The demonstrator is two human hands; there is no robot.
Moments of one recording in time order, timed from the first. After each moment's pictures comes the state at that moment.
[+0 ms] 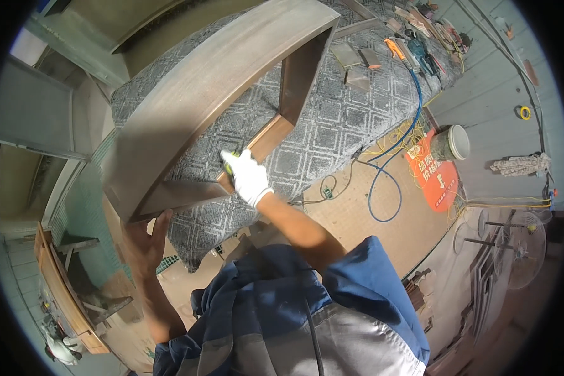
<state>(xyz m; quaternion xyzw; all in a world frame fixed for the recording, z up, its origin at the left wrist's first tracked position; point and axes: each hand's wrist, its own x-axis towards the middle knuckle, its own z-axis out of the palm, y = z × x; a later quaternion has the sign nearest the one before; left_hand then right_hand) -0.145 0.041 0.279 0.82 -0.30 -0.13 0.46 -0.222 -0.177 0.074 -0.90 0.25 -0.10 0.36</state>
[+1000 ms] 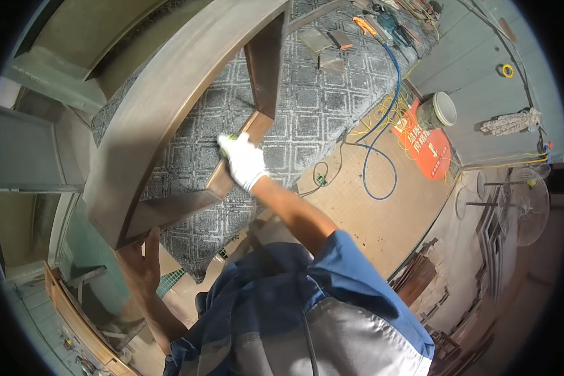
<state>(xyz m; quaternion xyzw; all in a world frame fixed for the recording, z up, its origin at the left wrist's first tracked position) -0.151 0.029 0.294 0.80 -0.32 -0.11 0.49 -0.209 -0.220 0.073 -0.88 0.34 -0.09 0.32</state>
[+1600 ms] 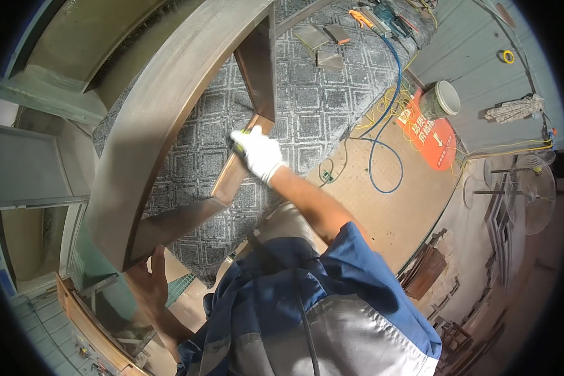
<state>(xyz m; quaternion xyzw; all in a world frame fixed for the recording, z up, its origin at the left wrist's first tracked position) -0.142 0.050 0.288 0.87 -0.34 -0.13 0.34 -0.224 -0.270 0.072 -0.90 0.32 -0.07 0.30</state>
